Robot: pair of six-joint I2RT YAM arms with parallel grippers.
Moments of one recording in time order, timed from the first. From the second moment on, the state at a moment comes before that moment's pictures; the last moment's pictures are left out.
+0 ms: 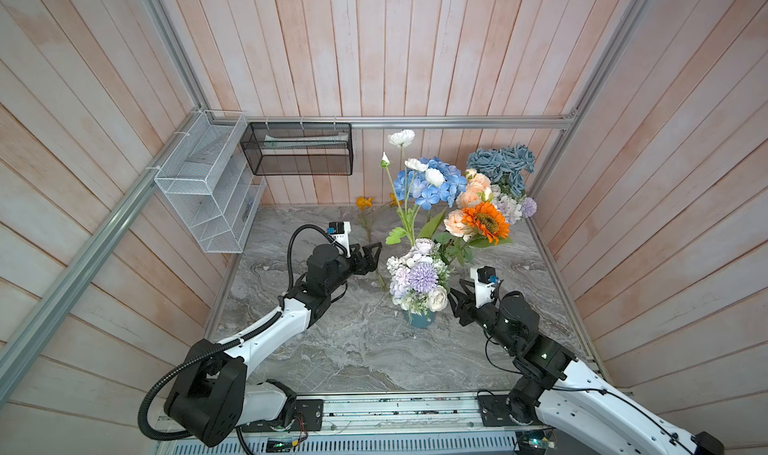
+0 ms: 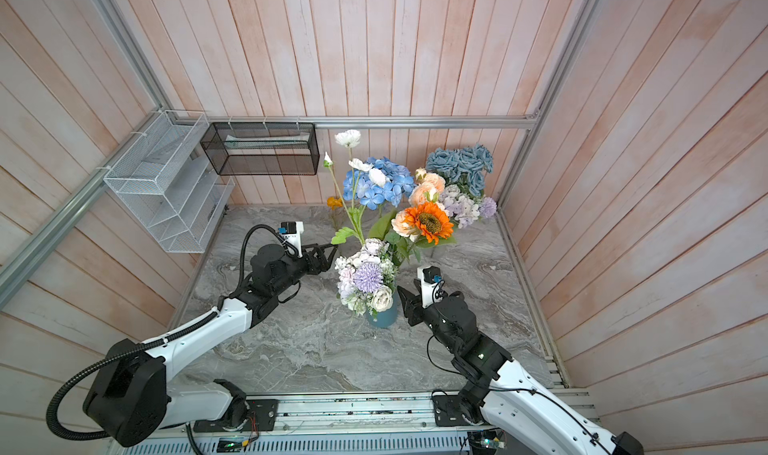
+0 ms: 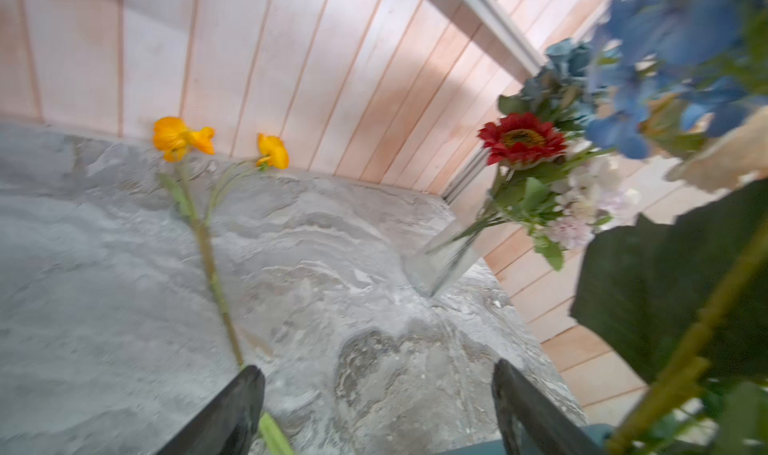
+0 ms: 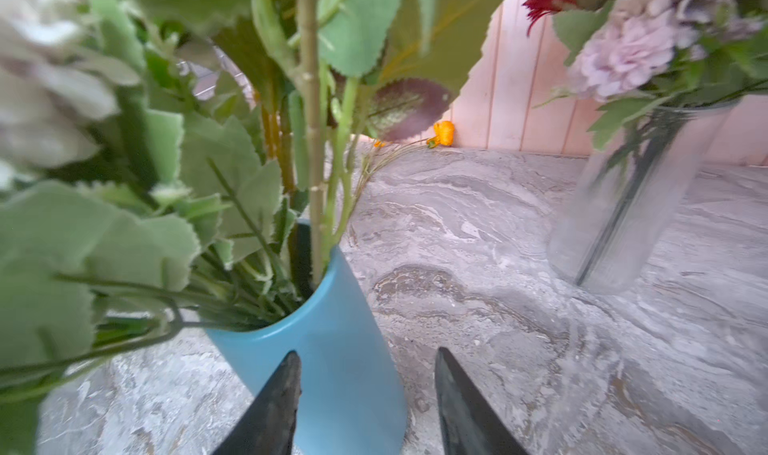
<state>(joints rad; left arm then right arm) -0.47 1.32 0.74 0.33 0.11 -0.52 0.73 0.63 0.45 -0.04 0.21 0.26</state>
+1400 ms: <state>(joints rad) -0.55 2.22 1.59 -0.41 -0.26 -0.30 0.38 0.67 0.40 0.23 0.27 0.40</state>
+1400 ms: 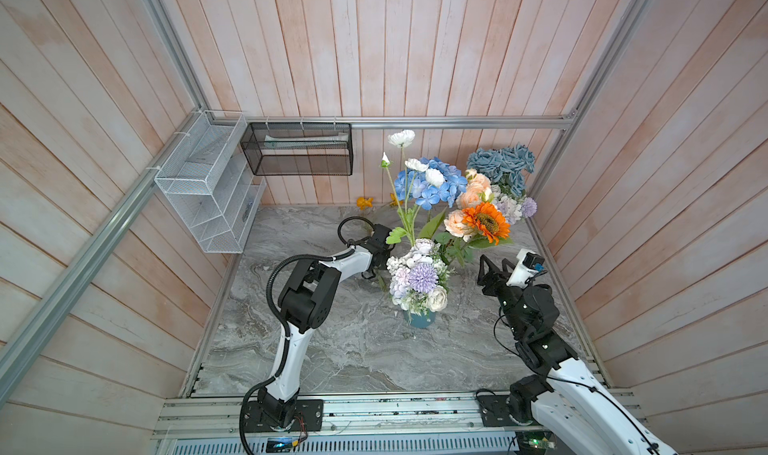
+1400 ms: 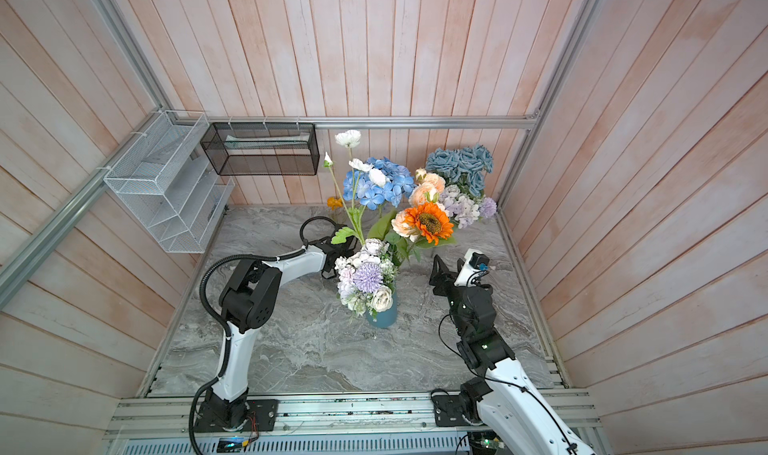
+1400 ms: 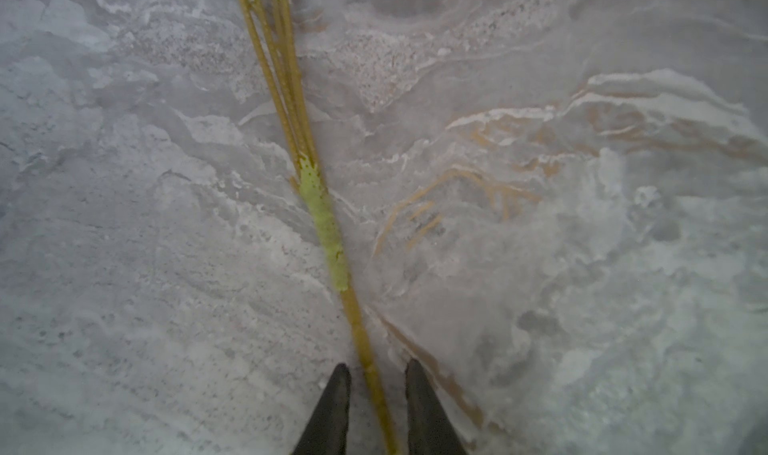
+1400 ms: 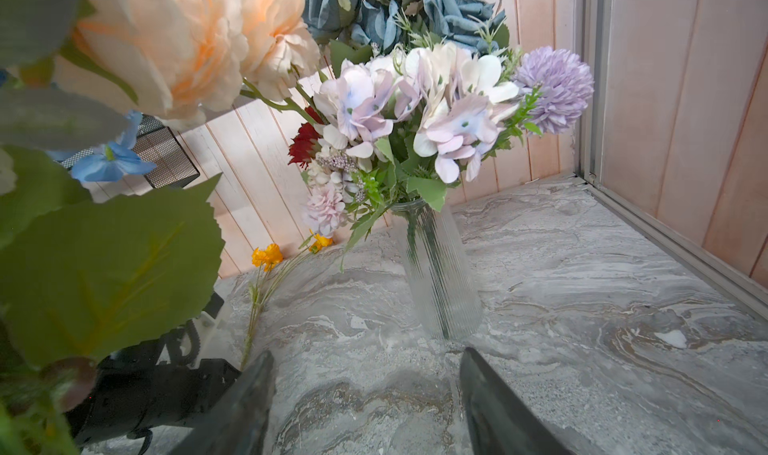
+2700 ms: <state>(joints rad) -0.52 1.48 0.75 -0.25 -0.13 -0.39 0.38 0.69 0.48 0.25 0.10 0.48</state>
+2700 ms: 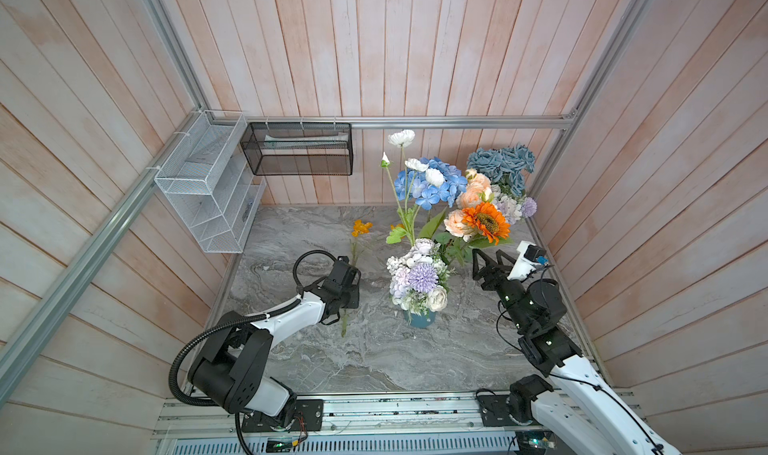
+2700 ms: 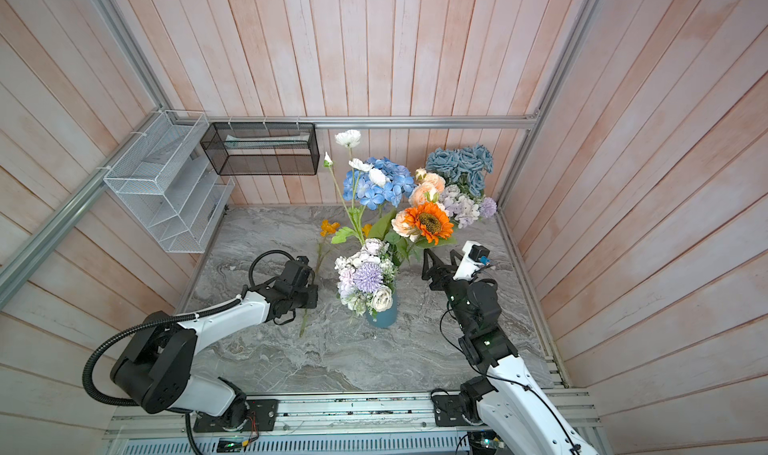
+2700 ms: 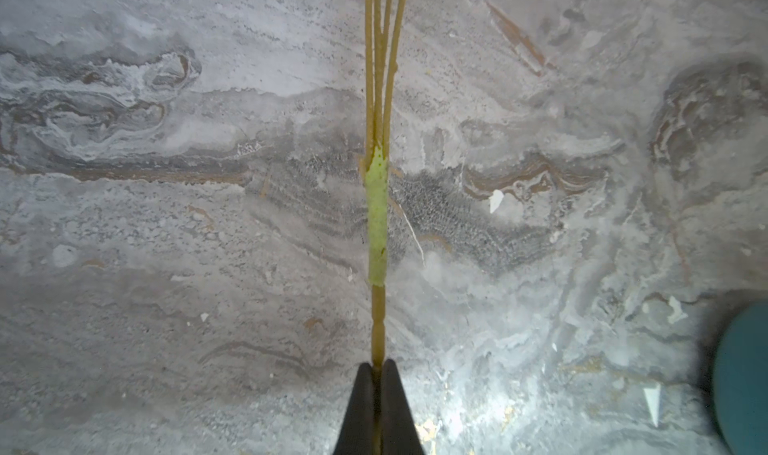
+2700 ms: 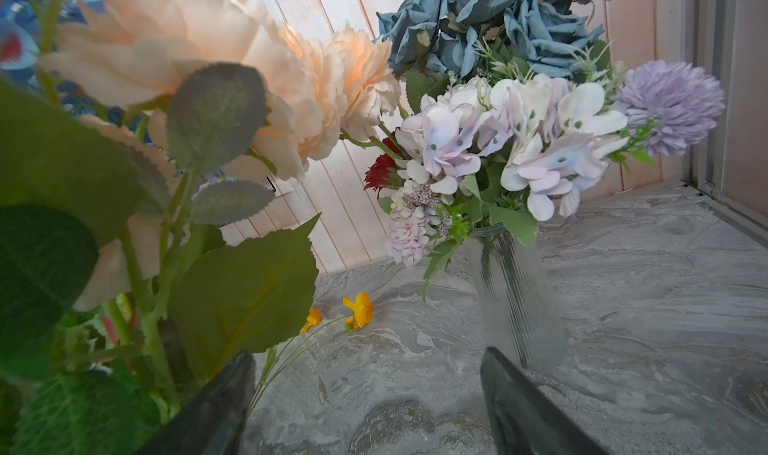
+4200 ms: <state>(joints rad) -0.47 0.74 0.56 0.36 0.06 -0.44 0.99 1.35 1.27 0.26 -0.18 0.13</state>
